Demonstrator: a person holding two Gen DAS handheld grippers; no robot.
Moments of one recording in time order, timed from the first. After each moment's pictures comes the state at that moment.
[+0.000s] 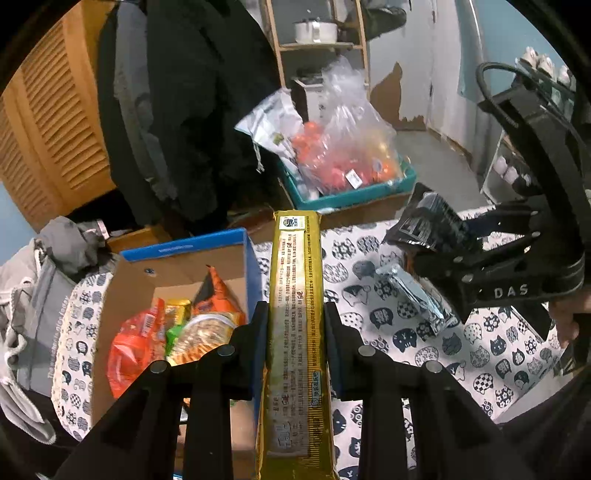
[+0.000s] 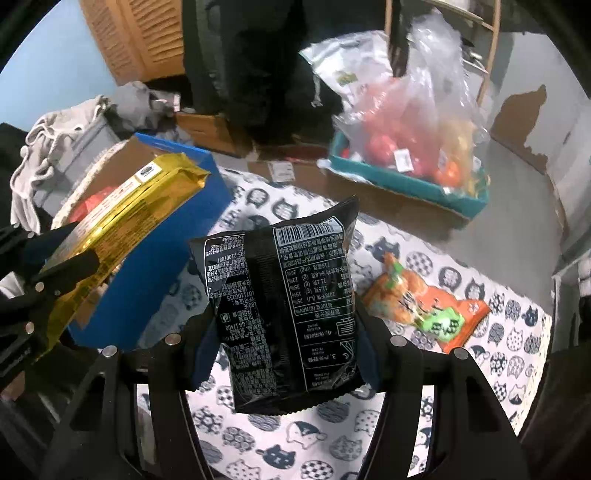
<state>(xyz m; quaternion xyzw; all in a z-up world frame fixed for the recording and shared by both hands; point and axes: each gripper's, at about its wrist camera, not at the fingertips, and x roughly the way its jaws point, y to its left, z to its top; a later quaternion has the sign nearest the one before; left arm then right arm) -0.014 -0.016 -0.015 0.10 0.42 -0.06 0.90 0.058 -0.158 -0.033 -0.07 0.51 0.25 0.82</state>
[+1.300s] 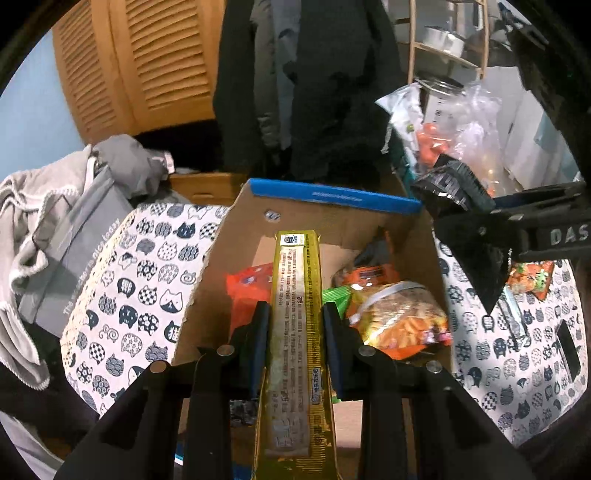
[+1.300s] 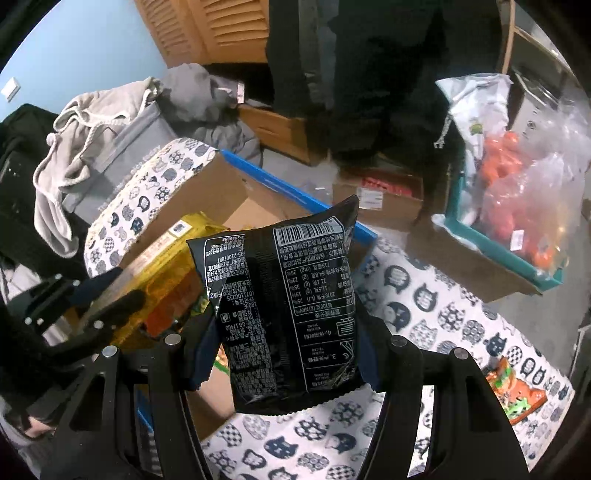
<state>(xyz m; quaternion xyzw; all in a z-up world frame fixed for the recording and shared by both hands) -0.005 0.165 -0.055 0.00 0.45 0.06 0.89 0.100 0.036 -0.021 -0.09 0.52 0.33 0.78</state>
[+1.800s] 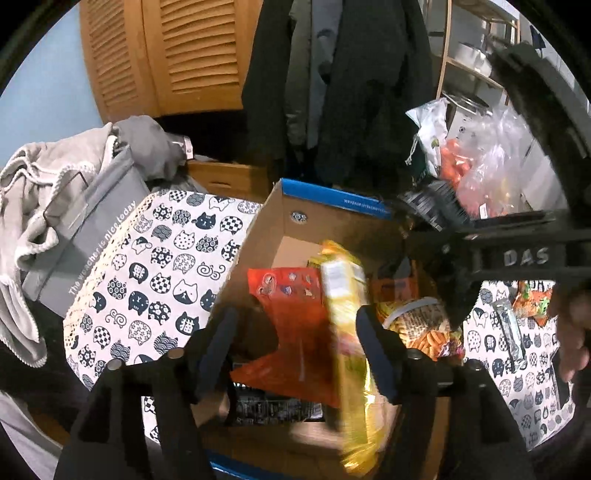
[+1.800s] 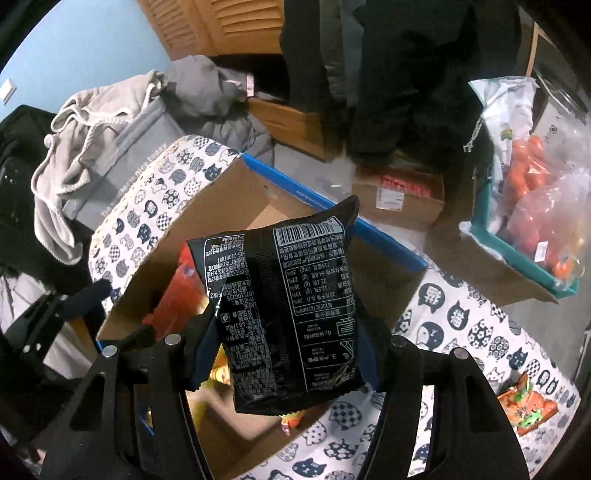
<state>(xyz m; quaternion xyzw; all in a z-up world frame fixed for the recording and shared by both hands) -0.004 0.189 -0.044 -0.04 0.45 0.09 0.89 0.114 0.082 -0.032 -0.08 0.54 0.34 0.77</state>
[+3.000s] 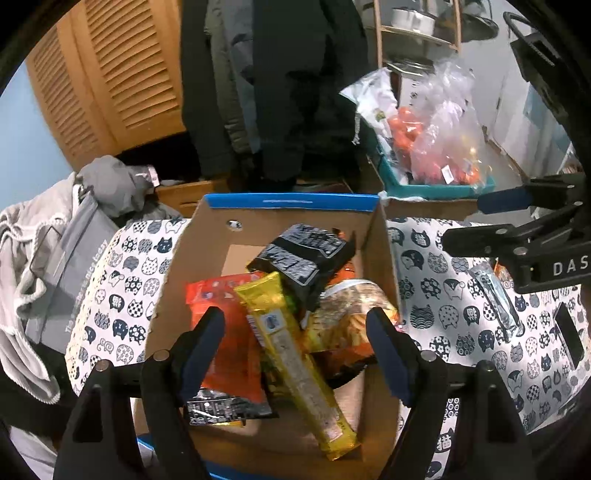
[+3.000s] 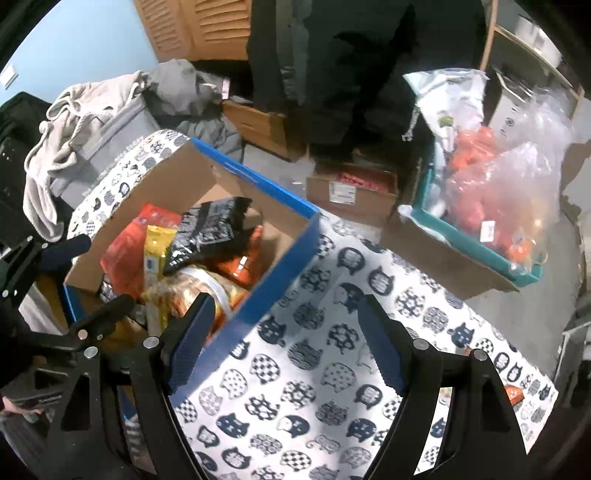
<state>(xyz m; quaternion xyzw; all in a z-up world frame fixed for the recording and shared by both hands) 0.004 0.100 -0.043 0.05 0.46 0.04 0.88 0.099 -0.023 -0.024 -0.11 0.51 0.31 0.79</state>
